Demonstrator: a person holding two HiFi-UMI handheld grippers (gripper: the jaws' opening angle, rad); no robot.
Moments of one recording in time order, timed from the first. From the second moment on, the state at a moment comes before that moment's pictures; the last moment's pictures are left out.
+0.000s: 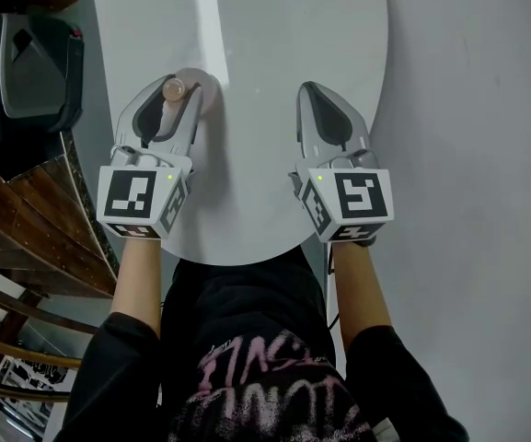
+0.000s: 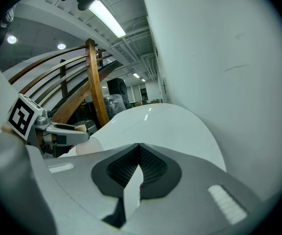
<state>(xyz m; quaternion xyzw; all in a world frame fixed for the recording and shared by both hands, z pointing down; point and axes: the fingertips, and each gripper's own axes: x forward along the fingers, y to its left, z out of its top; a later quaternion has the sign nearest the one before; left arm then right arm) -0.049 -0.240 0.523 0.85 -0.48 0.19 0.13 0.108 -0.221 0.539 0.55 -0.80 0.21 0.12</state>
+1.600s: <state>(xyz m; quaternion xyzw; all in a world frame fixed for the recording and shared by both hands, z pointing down) -0.055 -0.233 0.510 0.85 -0.49 0.17 0.12 0.111 -0.198 0.529 0.56 -0.80 0.21 0.12</state>
